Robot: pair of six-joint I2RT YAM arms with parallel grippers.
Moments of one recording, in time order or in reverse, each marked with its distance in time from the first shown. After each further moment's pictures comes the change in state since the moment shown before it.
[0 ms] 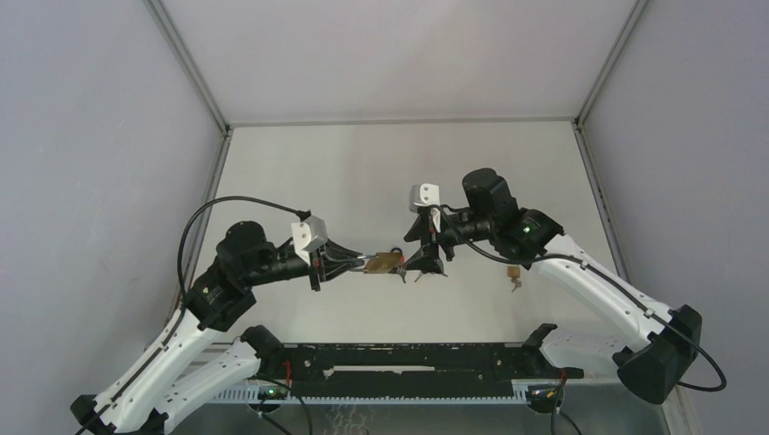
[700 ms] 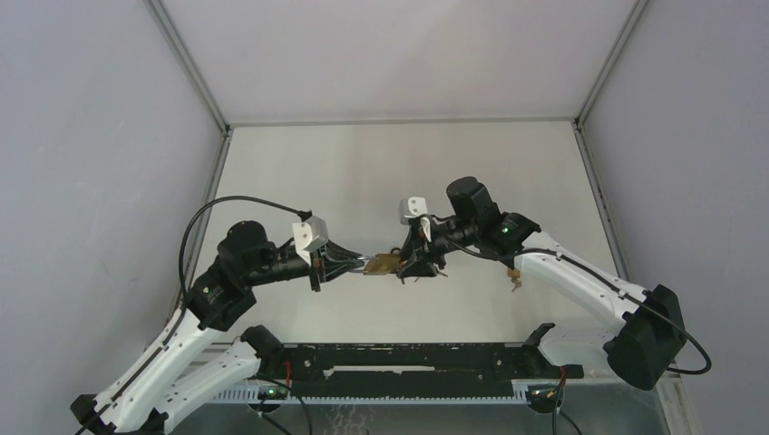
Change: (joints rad) left arm -0.001 0.003 0.000 -0.017 0.001 0.000; right arm 0.014 0.110 -0.085 0.110 -0.155 -0.030
